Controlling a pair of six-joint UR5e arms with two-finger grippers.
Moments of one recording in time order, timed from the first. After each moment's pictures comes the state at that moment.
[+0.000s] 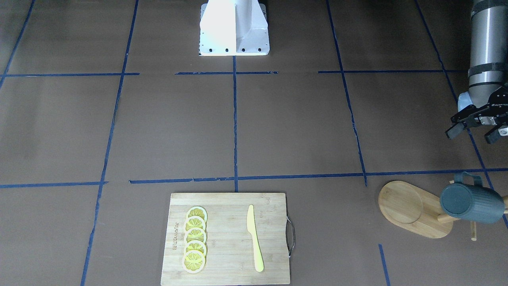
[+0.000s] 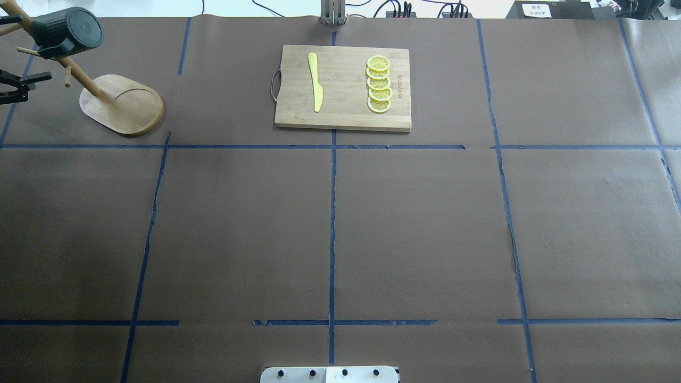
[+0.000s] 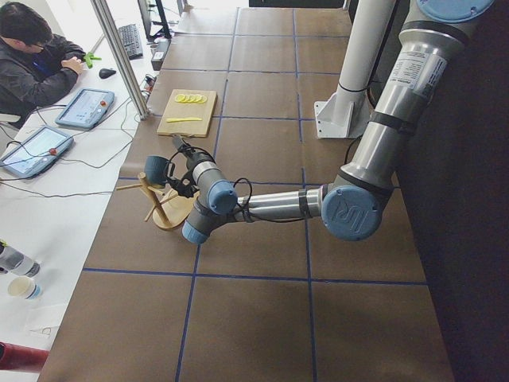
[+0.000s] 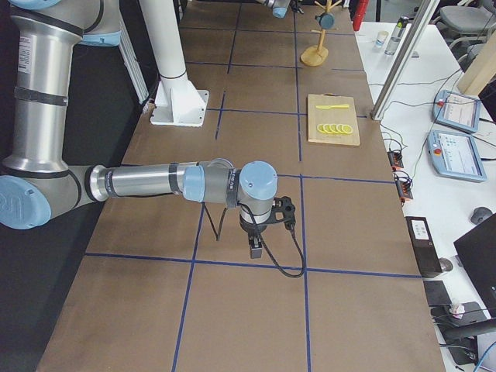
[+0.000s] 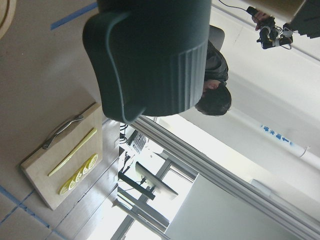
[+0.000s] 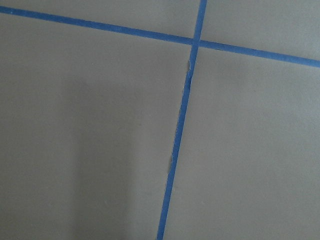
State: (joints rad) left arm -1.26 -1.91 -1.05 -3.79 -2.25 -2.60; right arm 1.57 -1.75 1.87 -1.73 2.34 -0.20
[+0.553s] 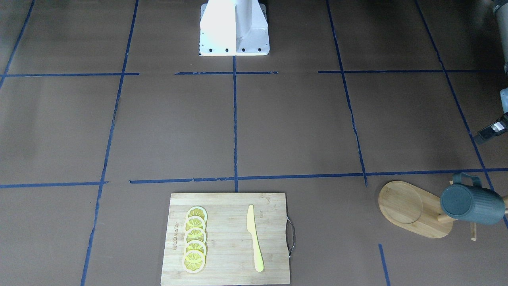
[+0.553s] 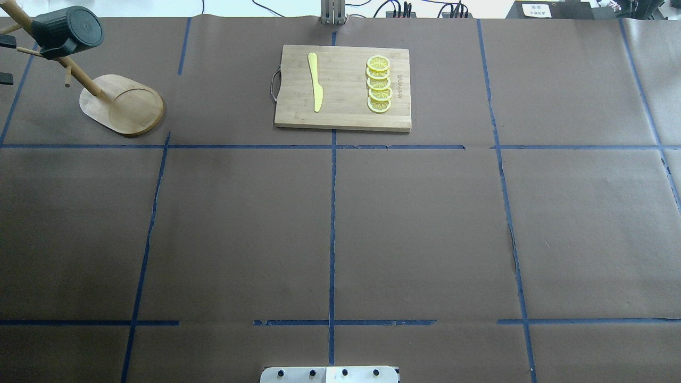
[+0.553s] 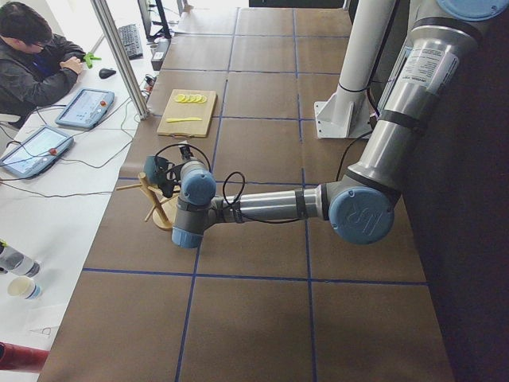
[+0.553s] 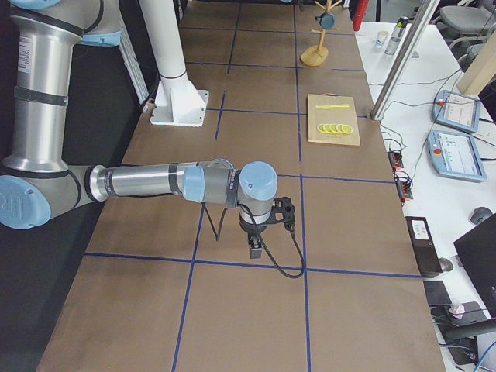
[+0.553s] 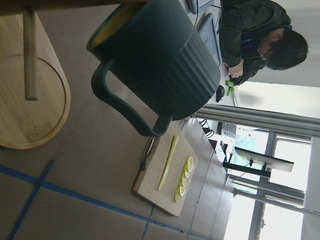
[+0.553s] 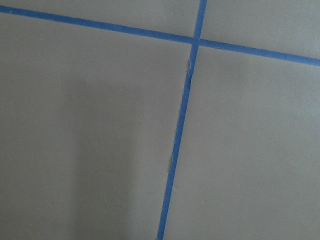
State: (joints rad) left arm -1.40 -1.93 -1.07 -3.33 -2.64 -1.77; right arm 1.57 -1.75 1.87 -1.73 2.35 -0.20
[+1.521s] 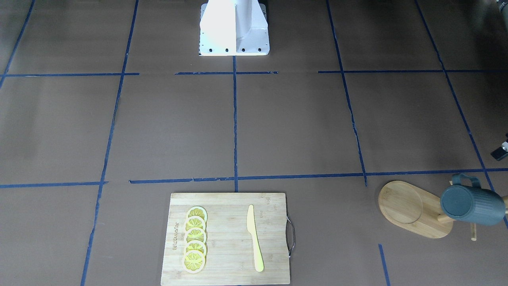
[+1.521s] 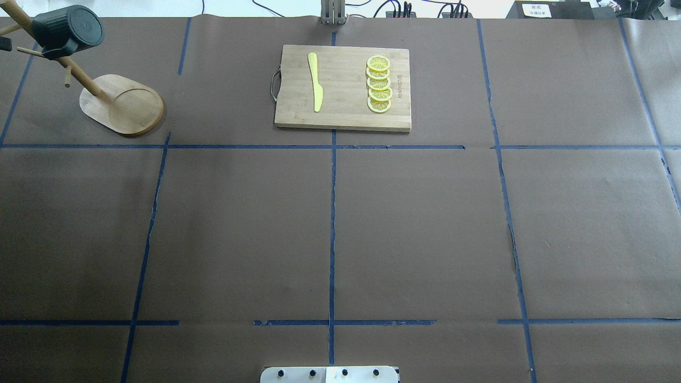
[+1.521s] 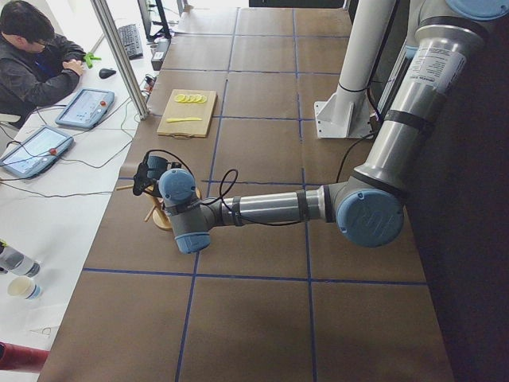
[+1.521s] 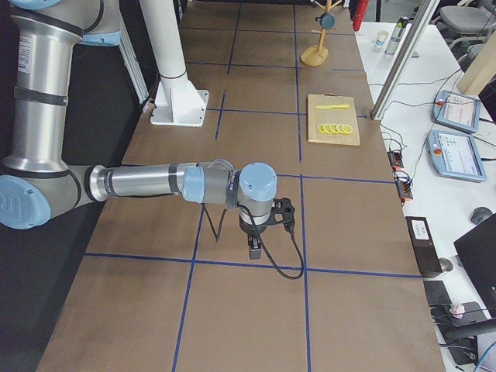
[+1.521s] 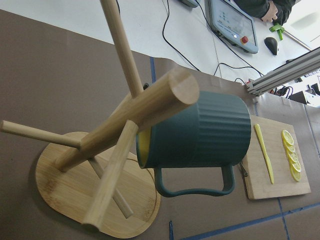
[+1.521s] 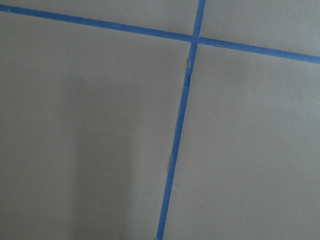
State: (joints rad) left arm -1.43 -1.92 -1.07 -2.87 -2.54 -0.85; right arm 1.57 -1.75 1.87 -1.73 2.35 -0.20
